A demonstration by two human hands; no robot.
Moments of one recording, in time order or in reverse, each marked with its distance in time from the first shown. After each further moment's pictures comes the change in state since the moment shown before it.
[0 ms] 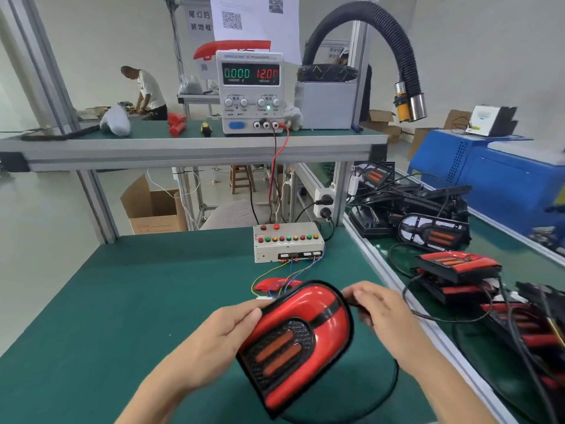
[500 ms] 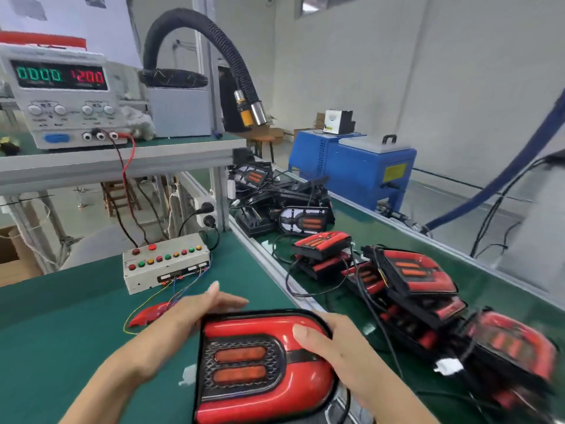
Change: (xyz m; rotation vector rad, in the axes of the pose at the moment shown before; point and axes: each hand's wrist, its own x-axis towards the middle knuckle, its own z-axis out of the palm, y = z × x) left_hand 0.102 0.051 0.083 -0.318 -0.361 -0.176; right_hand -0.103 0.008 -0.067 0.347 0.097 0.155
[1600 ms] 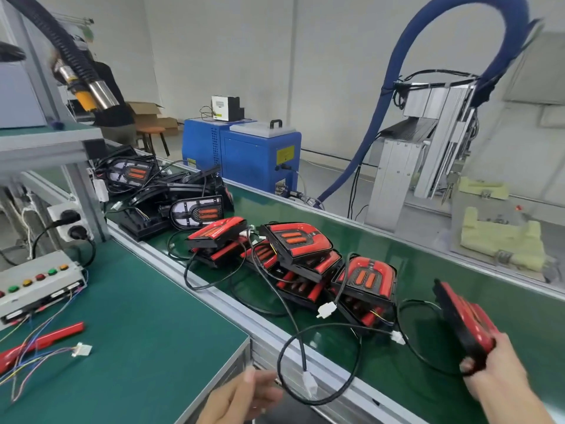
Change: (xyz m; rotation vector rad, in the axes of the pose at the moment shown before) left_hand -0.042 -0.058 0.221 -0.111 0.129 0.008; right_hand -0.236 0.066 -0.218 0.806 1.758 0.192
